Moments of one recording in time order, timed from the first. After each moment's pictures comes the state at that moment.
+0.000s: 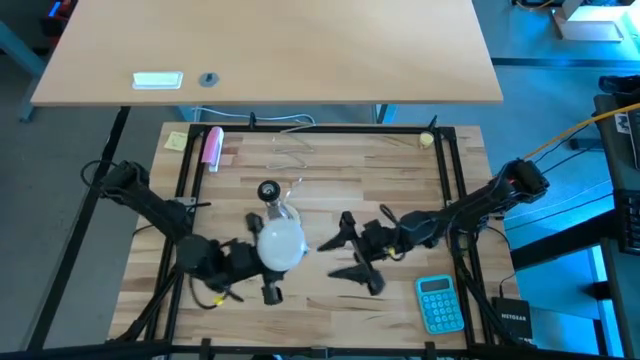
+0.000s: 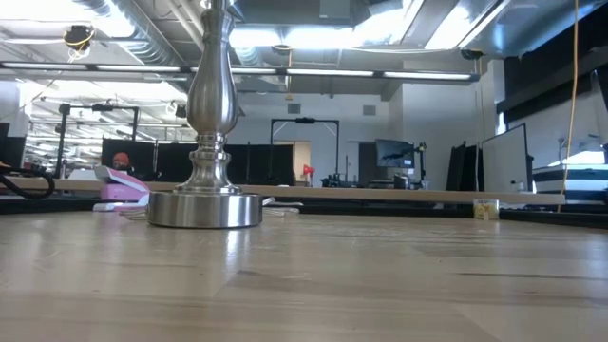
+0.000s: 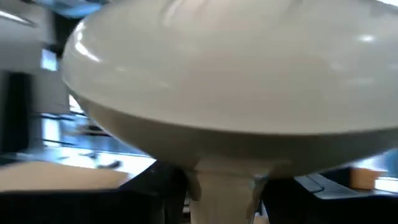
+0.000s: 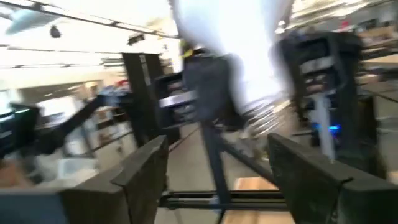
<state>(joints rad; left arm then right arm) -0.68 1.55 1.12 0.97 -1.00 0.44 0.43 1.50 0.98 0.78 0.07 0.22</state>
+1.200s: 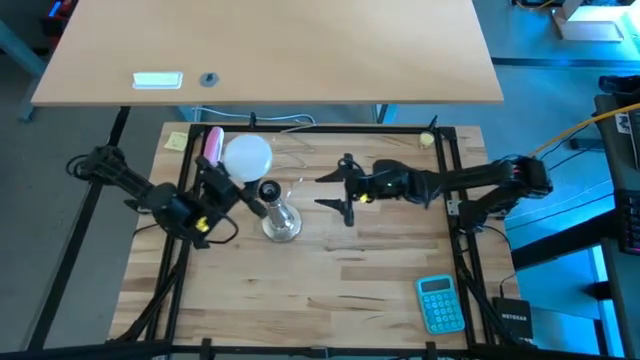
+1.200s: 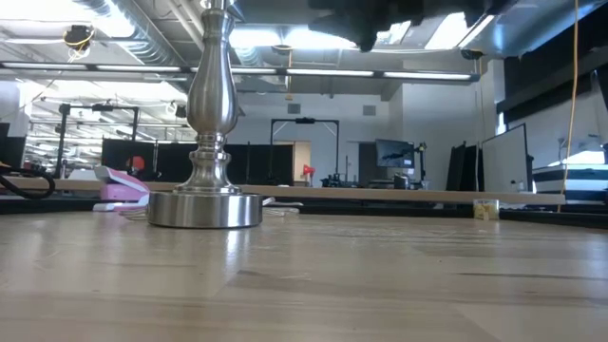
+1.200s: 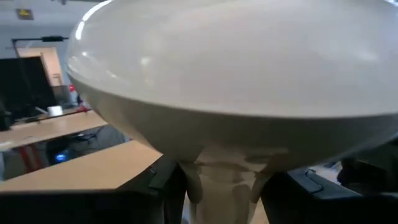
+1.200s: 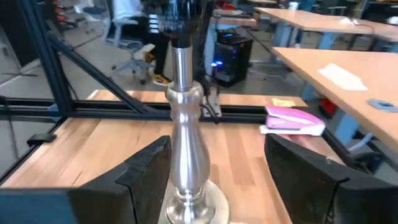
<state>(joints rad) -0.51 1.24 1.03 0.89 -1.44 0.77 -0.02 1.44 0.92 0.40 -0.05 -0.06</state>
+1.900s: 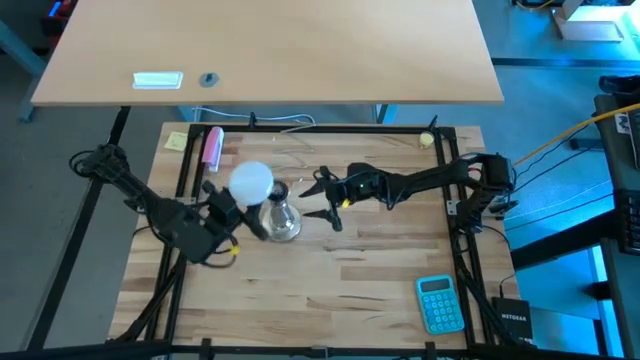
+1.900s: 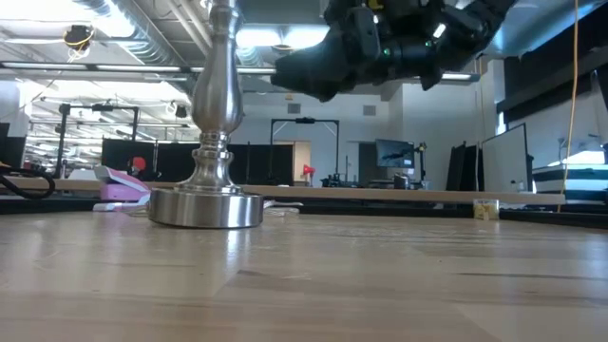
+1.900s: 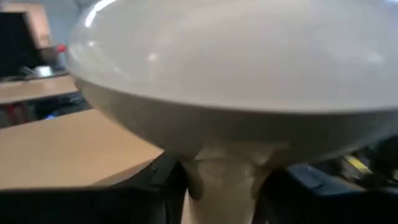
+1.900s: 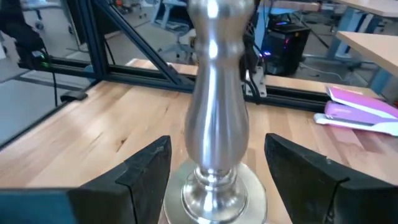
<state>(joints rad) -0.62 1.24 1.03 0.08 -1.57 -0.13 -0.10 1.73 0.92 0.63 -0.33 -0.13</state>
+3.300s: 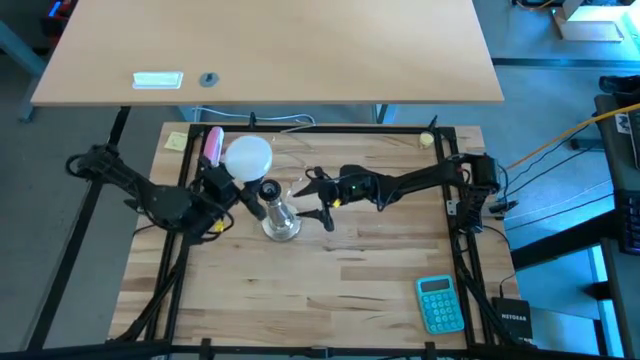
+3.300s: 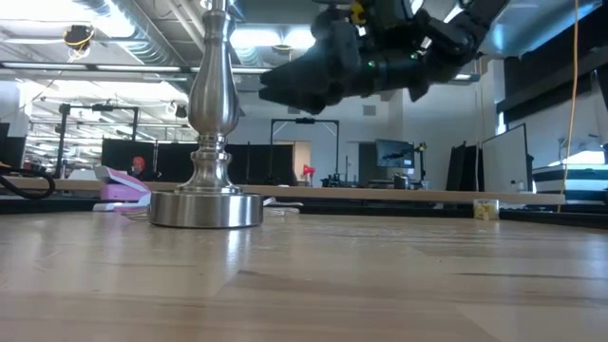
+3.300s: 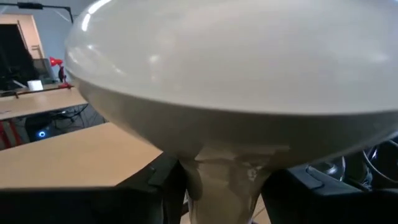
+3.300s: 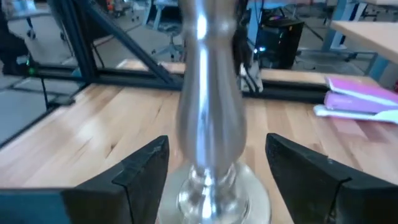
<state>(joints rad) -0.51 1.18 1.11 0.29 -1.42 0.24 -0.09 1.83 0.98 0.68 -0.30 -0.07</state>
